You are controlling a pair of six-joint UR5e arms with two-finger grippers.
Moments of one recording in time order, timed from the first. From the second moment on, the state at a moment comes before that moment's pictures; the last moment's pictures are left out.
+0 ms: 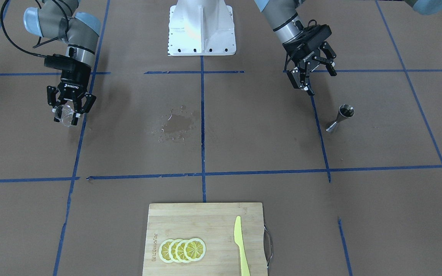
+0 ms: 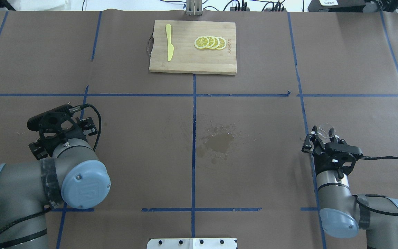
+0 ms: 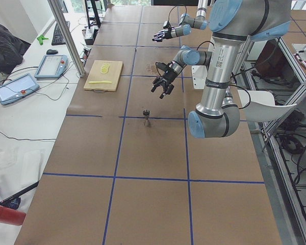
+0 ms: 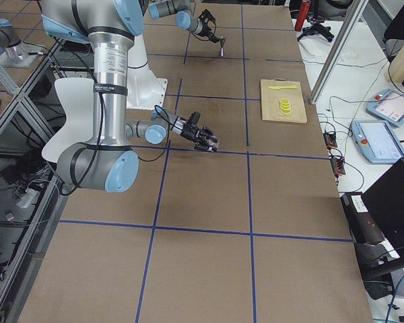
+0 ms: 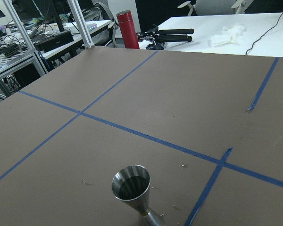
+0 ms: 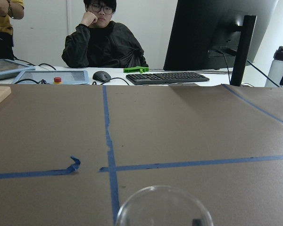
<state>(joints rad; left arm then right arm) -0.32 -1.97 -2.21 -0.78 -1.02 -1.93 0.15 -1.66 1.85 -1.29 0.51 1.79</state>
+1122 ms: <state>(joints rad) -0.47 -2.05 -2.29 -0.78 -1.09 -1.64 0.10 -1.66 1.79 -1.28 0.47 1.86</state>
